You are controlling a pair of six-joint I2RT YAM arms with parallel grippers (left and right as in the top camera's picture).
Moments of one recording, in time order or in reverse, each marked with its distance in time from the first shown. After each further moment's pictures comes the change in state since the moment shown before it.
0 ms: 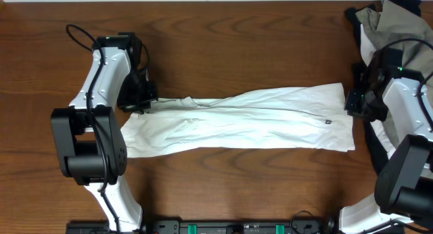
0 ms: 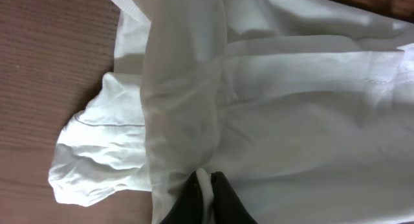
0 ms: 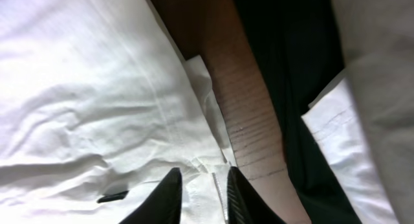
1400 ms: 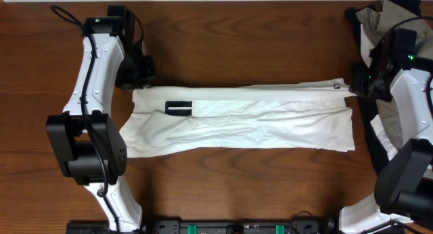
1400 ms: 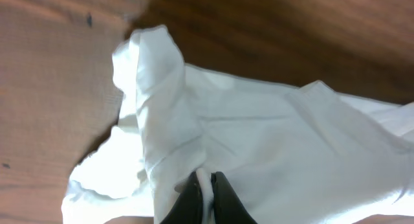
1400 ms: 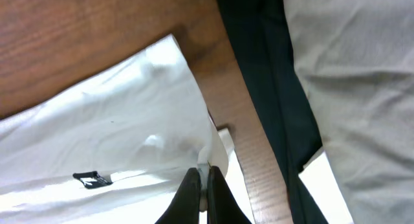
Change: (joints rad) left arm 0.000 0.000 0.212 -0.005 0.049 0.000; right arm 0.000 0.000 0.132 0.046 -0.058 0.003
